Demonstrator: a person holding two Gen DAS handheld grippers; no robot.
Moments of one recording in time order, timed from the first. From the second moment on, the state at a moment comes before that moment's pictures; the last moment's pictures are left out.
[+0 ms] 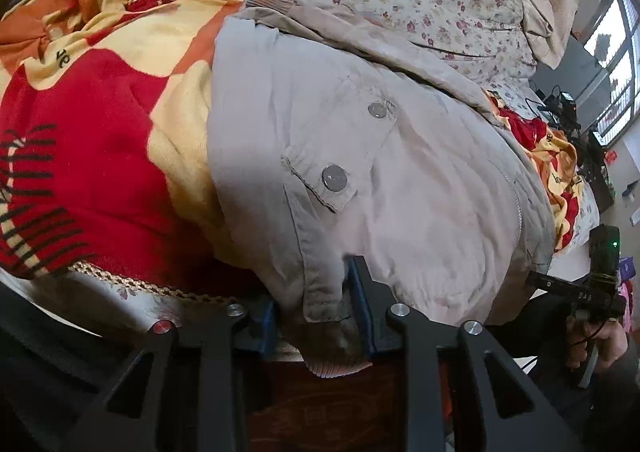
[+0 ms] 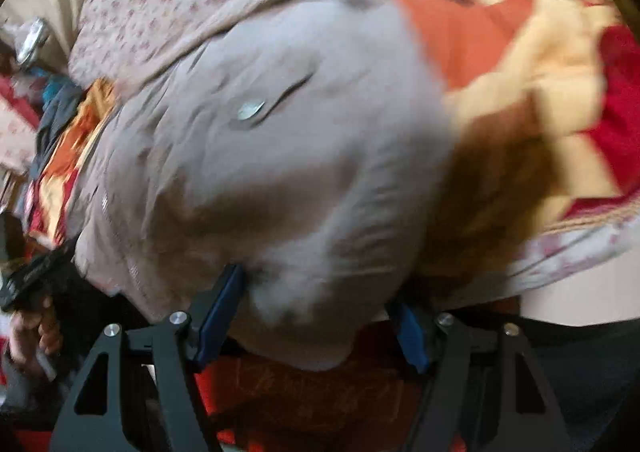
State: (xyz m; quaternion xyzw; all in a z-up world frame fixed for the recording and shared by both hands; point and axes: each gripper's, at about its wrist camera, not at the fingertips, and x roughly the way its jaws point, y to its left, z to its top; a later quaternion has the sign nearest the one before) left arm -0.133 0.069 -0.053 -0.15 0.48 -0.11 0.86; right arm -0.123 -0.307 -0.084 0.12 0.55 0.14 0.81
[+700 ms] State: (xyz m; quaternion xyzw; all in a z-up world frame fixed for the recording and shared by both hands) left arm -0.190 0.089 0.025 -0.15 0.43 -0.19 0.87; right arm -0.173 -0.363 0.019 0.19 0.46 0.33 0.80
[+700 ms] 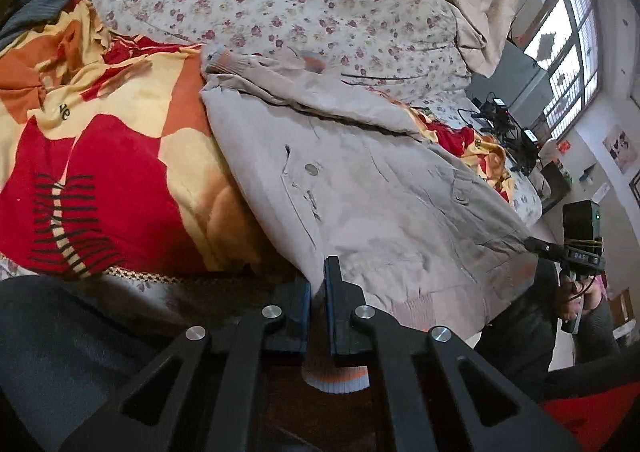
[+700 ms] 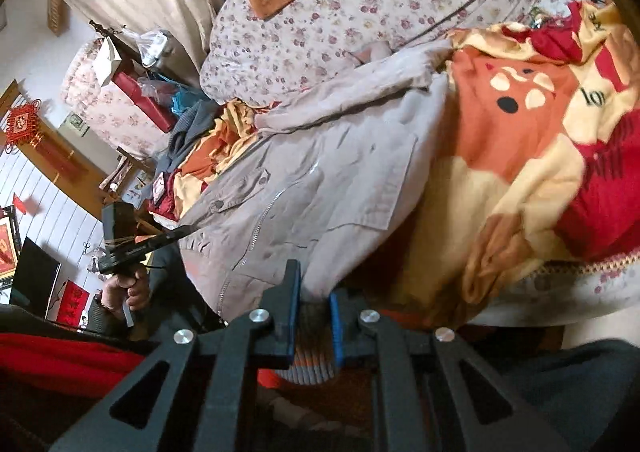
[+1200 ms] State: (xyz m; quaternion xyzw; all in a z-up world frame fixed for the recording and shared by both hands) left arm -0.186 0.087 0.010 -0.16 0.43 -0.18 0.87; right arm -0.173 -0.370 0.024 0.24 0.40 0.32 0.82
